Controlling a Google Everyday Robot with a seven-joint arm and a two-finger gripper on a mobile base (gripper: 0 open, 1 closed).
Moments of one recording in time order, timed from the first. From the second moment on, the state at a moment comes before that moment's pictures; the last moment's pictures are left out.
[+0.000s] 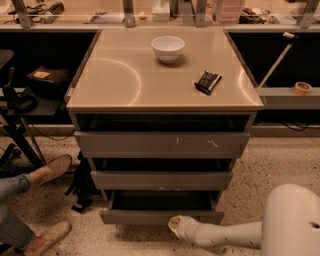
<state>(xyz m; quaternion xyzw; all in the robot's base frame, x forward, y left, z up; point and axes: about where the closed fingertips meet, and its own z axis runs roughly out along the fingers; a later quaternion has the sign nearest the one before) 0.516 -0.061 0.217 -0.48 0.79 0.09 0.37</state>
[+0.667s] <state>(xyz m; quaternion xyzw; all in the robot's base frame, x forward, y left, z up) 0.484 -0.059 0.210 -0.46 0.81 0.09 0.36</state>
